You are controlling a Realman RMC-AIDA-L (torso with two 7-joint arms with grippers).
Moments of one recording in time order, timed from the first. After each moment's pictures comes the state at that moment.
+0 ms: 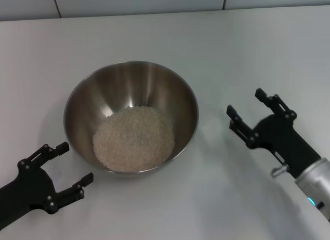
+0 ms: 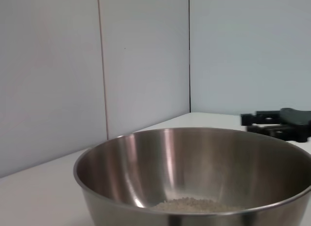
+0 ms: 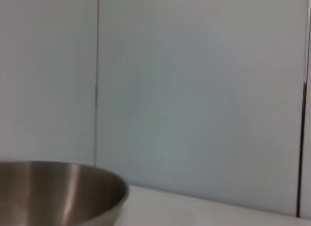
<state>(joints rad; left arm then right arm) -0.17 -2.05 0.78 0.33 1.65 1.56 -0.58 0.25 2.07 0.25 0.31 -2.11 -1.30 -0.01</state>
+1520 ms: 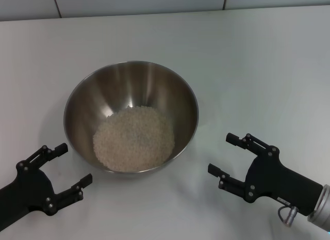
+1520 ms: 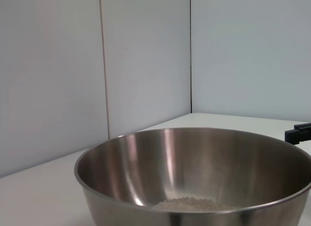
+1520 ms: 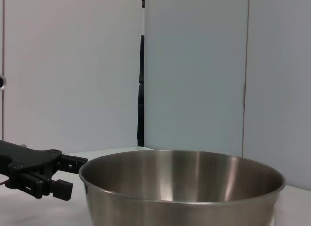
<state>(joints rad) -0.16 -2.05 0.78 0.34 1.65 1.57 -0.58 0.29 2.08 0.27 0.01 -2.59 -1.55 0.28</state>
